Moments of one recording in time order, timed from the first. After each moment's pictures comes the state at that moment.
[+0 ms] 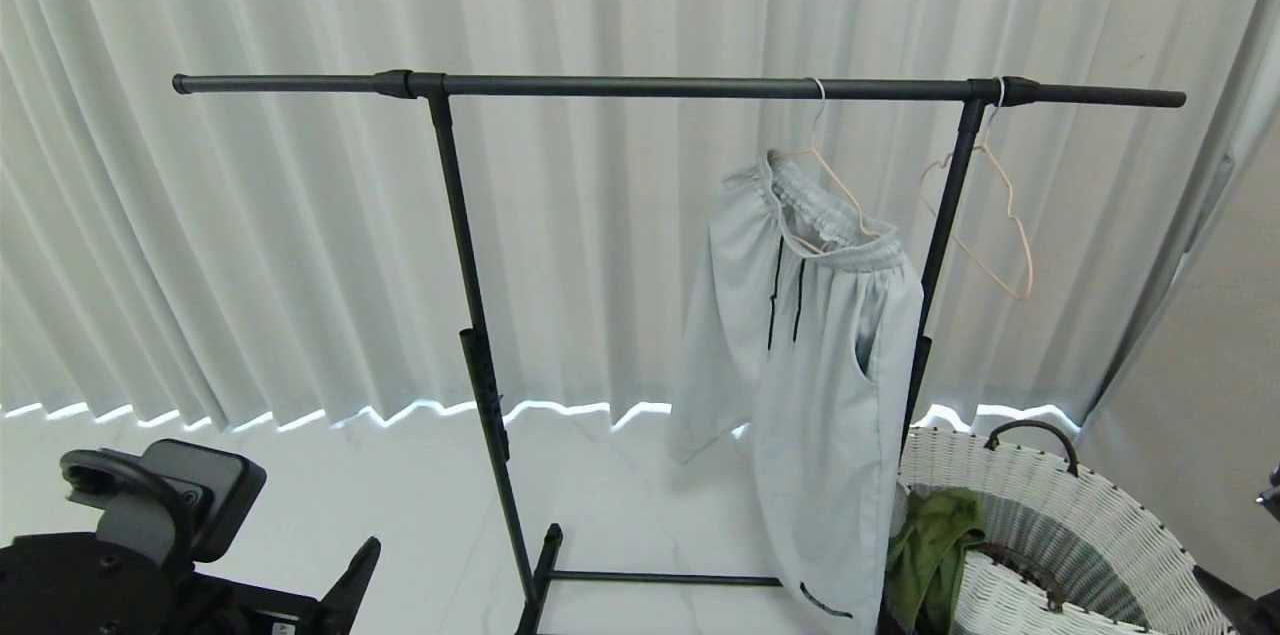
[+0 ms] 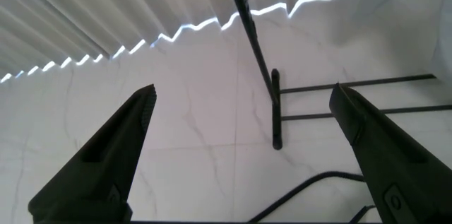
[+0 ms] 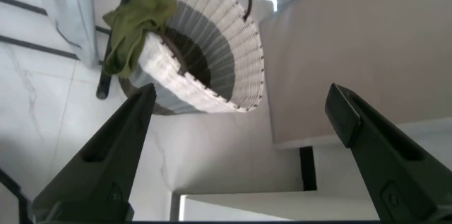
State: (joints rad) left arm -0.77 1.12 -0.33 -0.13 0.78 -0.12; right arm 0.16 0.97 -0.28 -0.14 -0.34 -0.38
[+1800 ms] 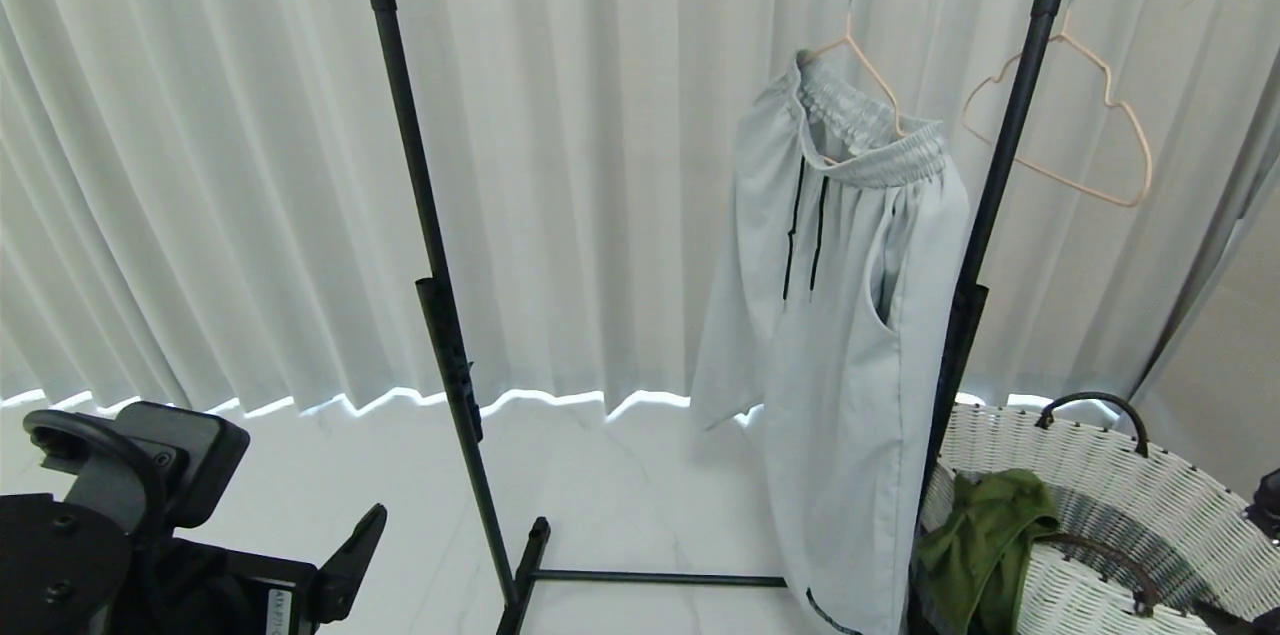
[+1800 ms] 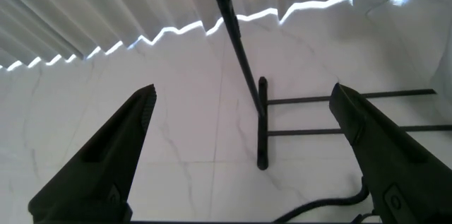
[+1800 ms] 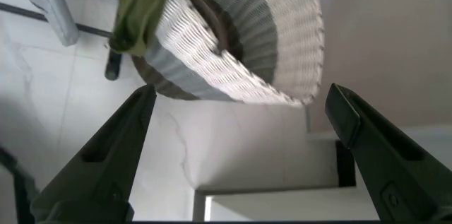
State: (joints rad) left arm -0.77 1.11 -0.38 -0.13 0.77 -0.12; right arm -0.05 1.06 -0.26 -0.14 -0.14 -0.46
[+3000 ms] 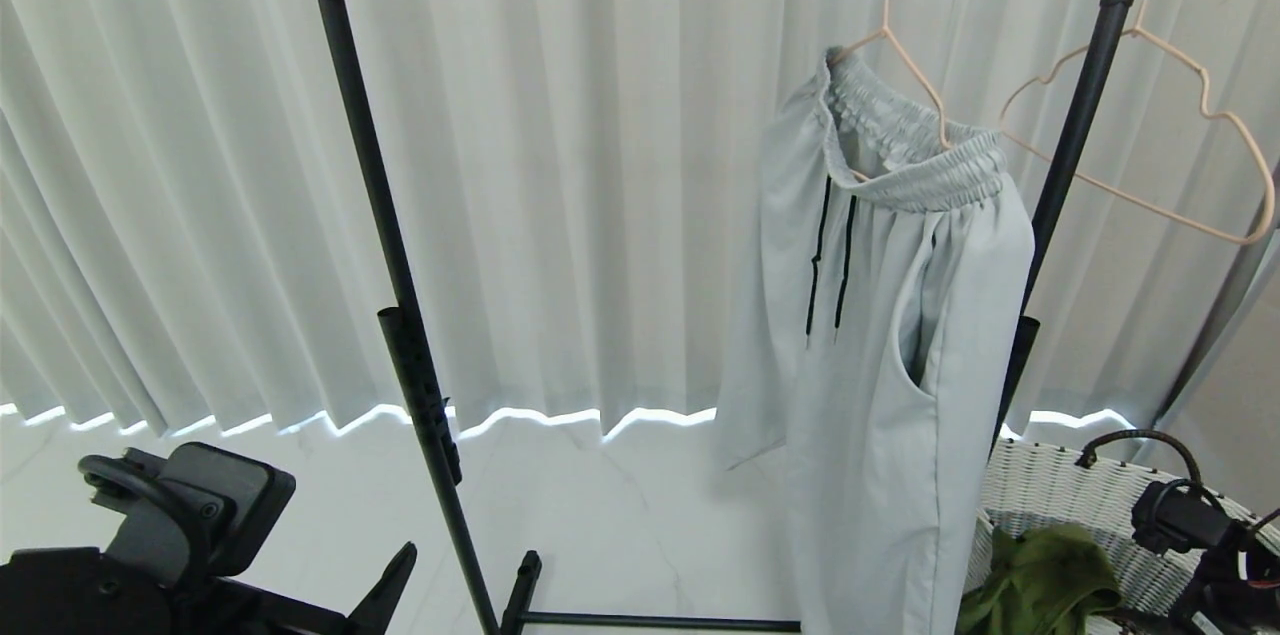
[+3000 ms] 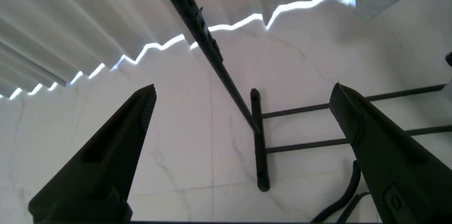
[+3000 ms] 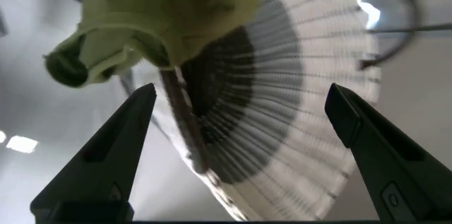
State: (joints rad) left arm -0.88 1.13 -0.35 -0.13 0.78 -0.11; right arm -0.38 1.91 -0.27 -0.74 0.25 -1.01
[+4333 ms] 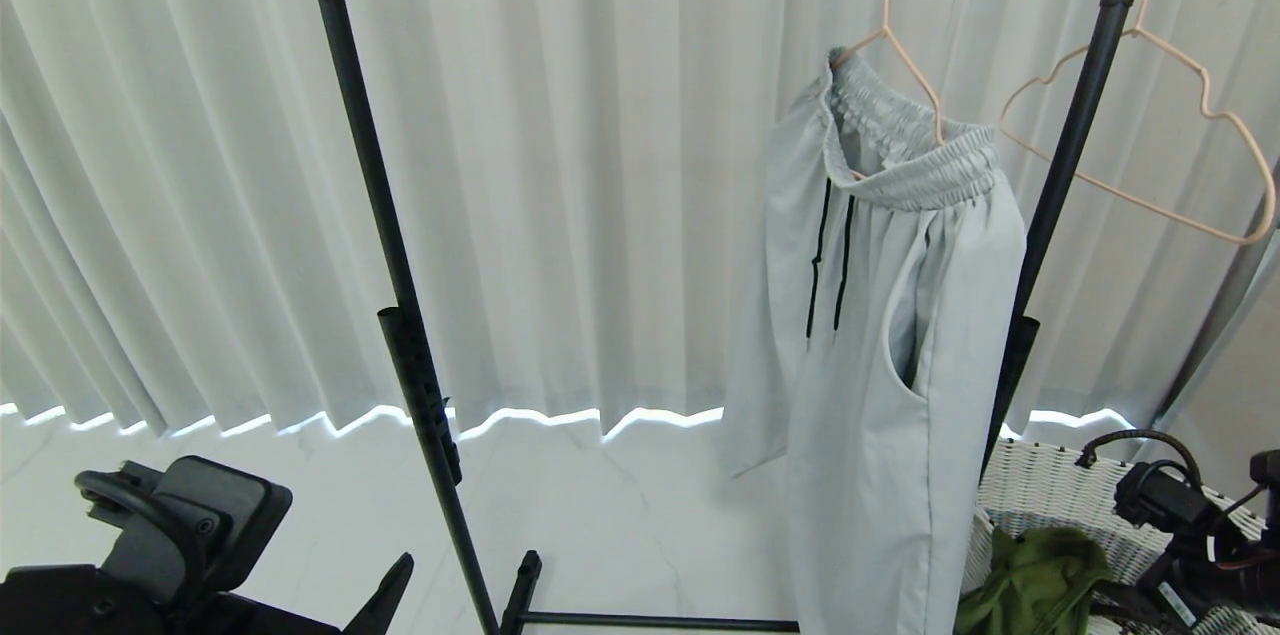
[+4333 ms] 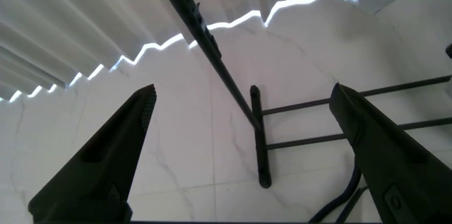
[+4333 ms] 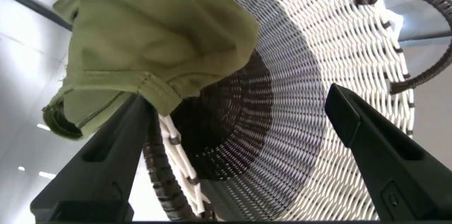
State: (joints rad) left arm -0.89 1.13 -0.33 -0.13 0.78 -0.12; right arm -0.38 2.07 -0.34 -0.87 0.31 -0.90
